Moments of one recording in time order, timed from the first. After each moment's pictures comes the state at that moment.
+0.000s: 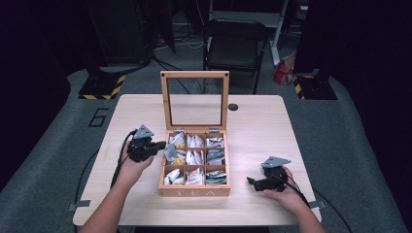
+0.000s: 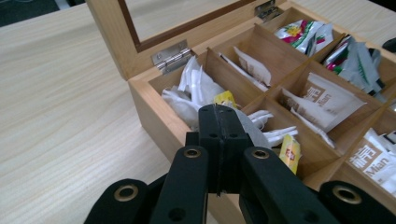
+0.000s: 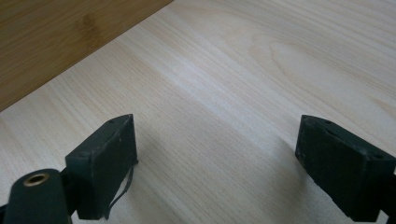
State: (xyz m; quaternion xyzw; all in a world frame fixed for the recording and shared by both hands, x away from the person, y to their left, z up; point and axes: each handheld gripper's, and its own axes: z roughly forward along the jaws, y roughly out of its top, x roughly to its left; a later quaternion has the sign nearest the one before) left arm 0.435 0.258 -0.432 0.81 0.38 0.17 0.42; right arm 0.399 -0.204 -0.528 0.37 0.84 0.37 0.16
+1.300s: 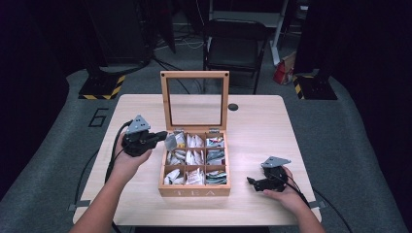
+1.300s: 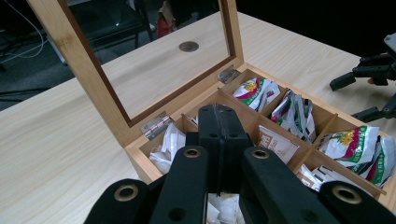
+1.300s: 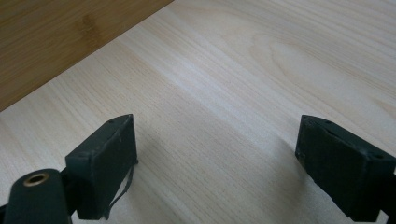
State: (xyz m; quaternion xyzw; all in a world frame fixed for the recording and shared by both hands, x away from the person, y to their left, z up) left arm 0.414 0.250 -0.369 0.80 0.33 0.20 0.46; right arm 0.399 -0.203 -0.528 0.37 0.84 0.37 0.16
